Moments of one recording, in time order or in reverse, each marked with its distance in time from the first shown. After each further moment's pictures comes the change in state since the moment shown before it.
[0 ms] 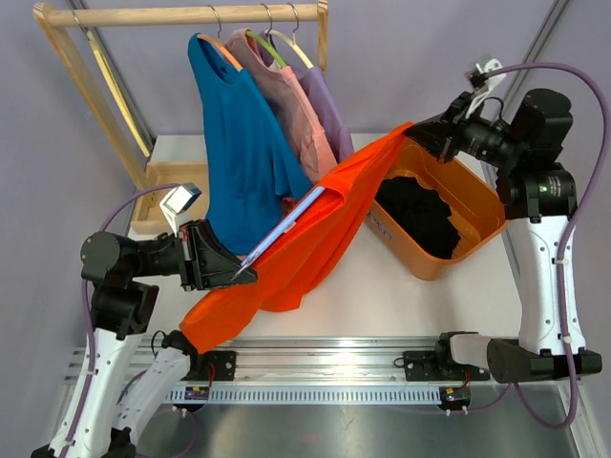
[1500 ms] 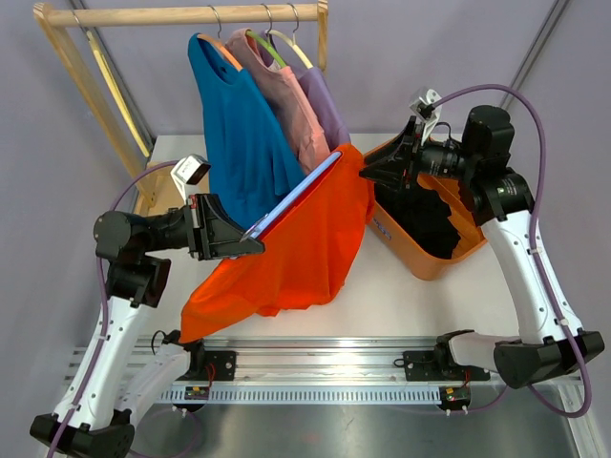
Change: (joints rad) left arm -0.010 0.156 0.008 0.290 -0.046 -0.258; right arm 0.137 -0.020 -0.250 0.179 -0.198 0.067
